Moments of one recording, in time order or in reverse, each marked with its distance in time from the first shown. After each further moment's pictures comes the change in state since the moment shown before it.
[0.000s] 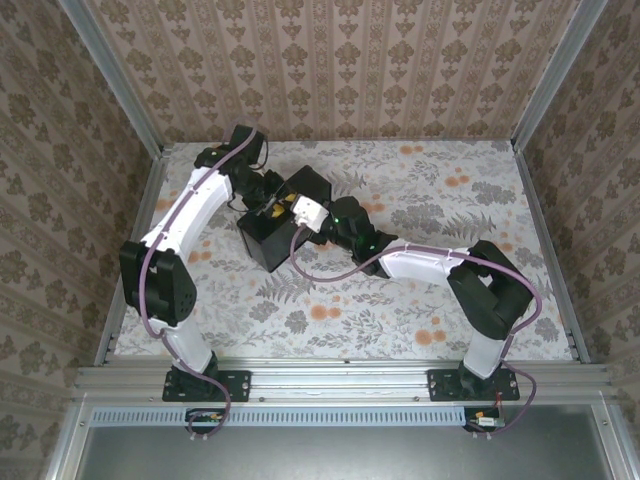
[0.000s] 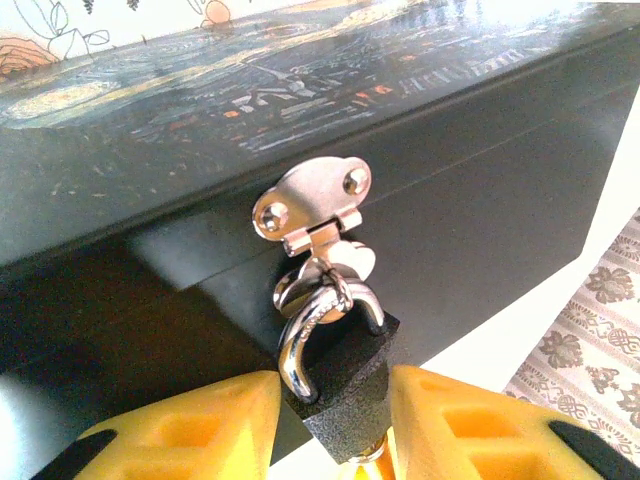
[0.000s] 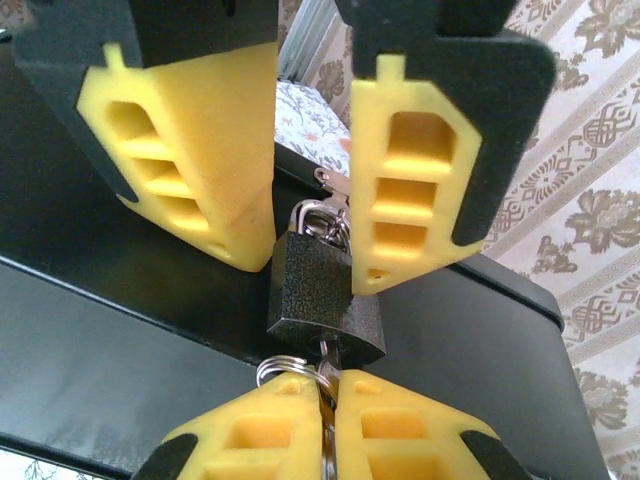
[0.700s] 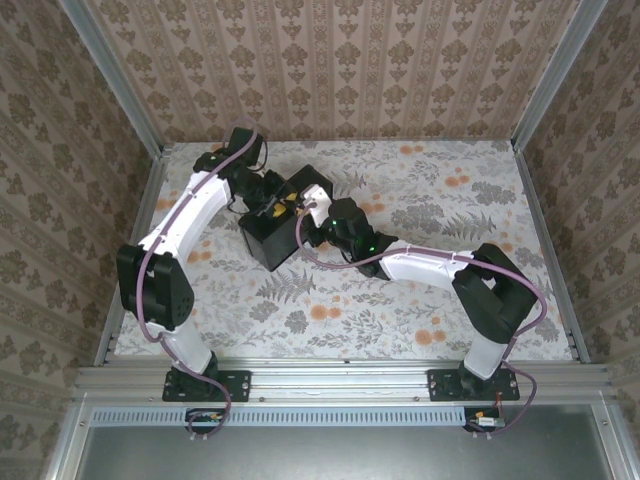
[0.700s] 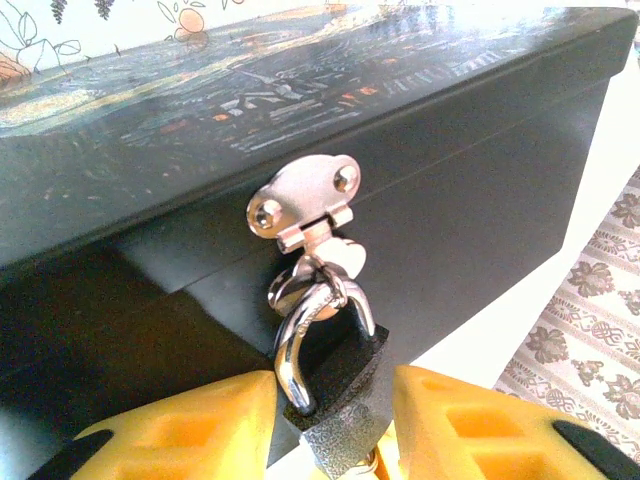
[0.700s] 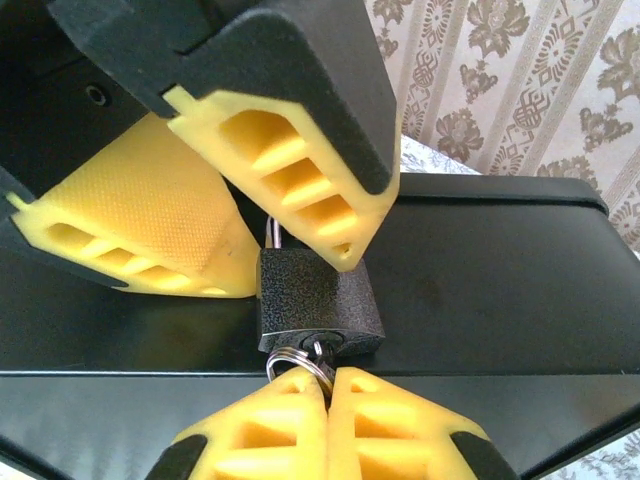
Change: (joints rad) left arm 0.000 -0.033 -0.048 0.069 0.008 0.000; right arm 0.024 -0.027 0.000 -0.050 0.054 0.446
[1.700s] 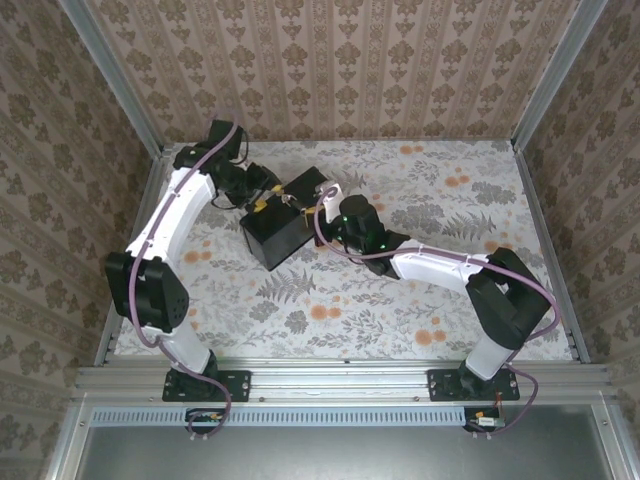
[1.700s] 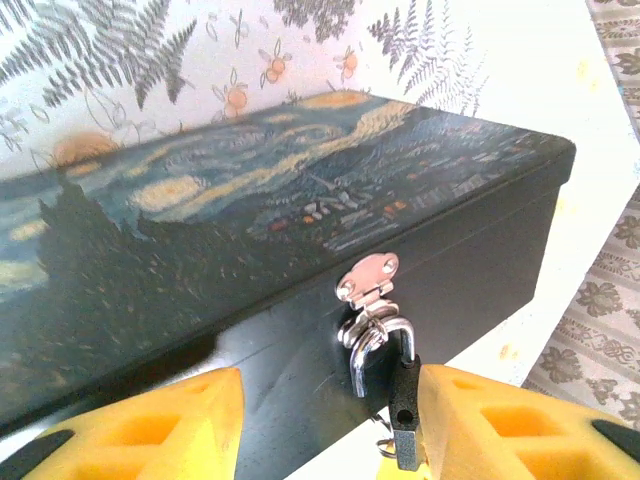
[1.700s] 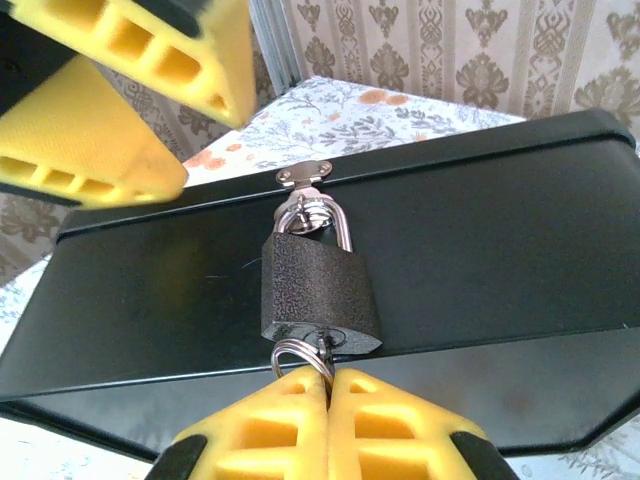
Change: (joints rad) left arm 0.095 -0.034 0.065 -0.079 -0.029 0.122; right arm -0.058 -0.074 -0.039 -0.062 -0.113 0.262
